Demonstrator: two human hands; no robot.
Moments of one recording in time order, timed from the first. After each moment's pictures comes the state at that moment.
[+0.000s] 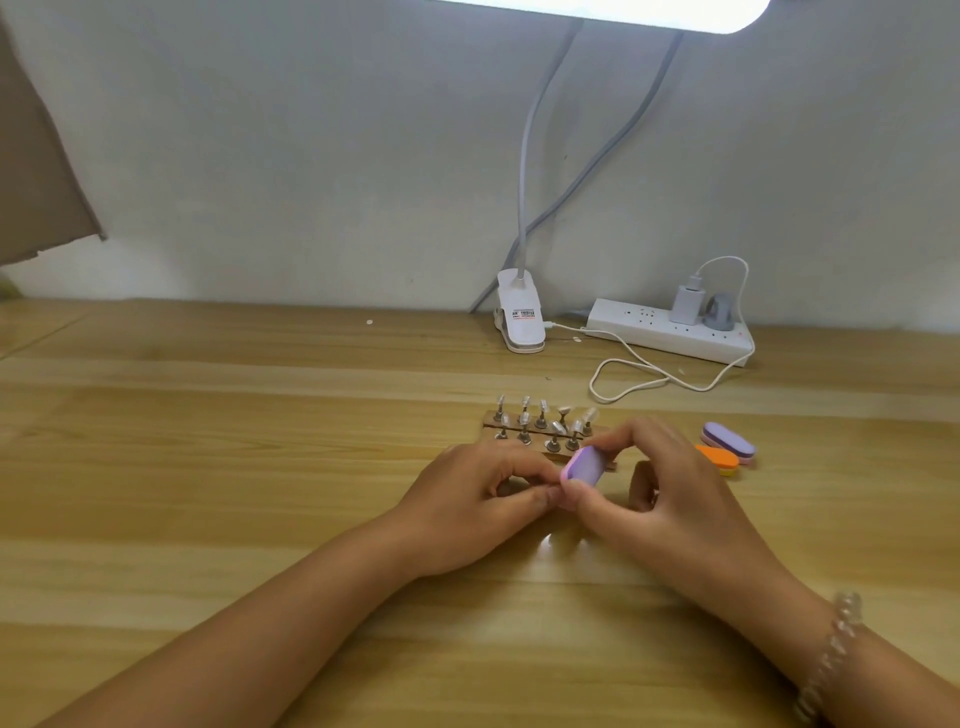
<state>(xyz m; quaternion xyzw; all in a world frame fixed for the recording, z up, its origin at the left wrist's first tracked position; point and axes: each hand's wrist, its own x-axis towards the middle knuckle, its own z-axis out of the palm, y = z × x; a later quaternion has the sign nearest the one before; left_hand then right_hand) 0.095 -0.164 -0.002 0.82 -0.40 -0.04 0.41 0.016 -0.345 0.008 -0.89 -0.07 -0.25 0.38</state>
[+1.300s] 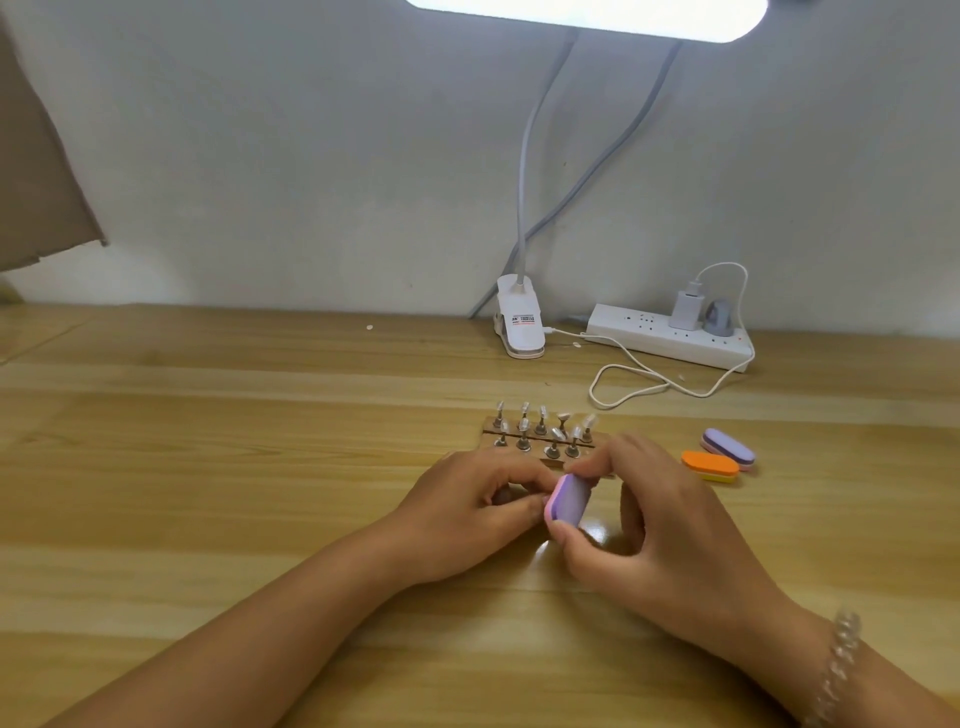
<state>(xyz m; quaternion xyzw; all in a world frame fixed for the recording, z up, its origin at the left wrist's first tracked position) 0.095 -0.162 -0.003 0.82 -0.39 -0.06 0.41 0.007 -0.339 0.009 -0.92 -0.11 -0.23 0.29</state>
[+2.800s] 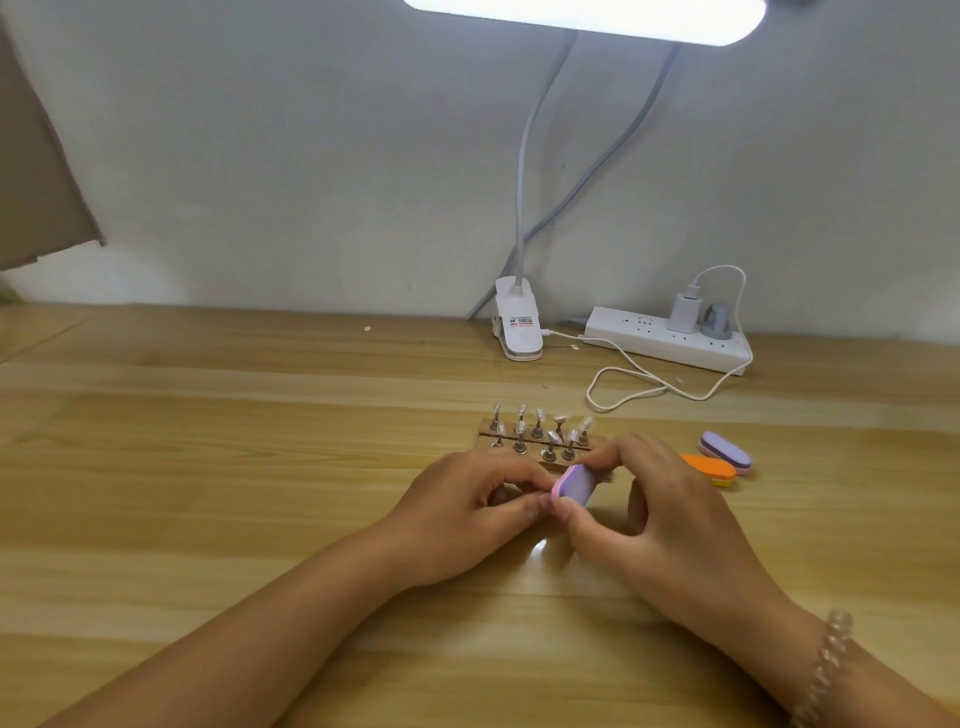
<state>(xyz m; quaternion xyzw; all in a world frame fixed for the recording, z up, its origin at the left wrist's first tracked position) 0.097 -0.162 -0.004 0.82 -0.39 -0.04 0.41 0.010 -0.343 0.009 -0.92 -0.06 -0.24 0.30</state>
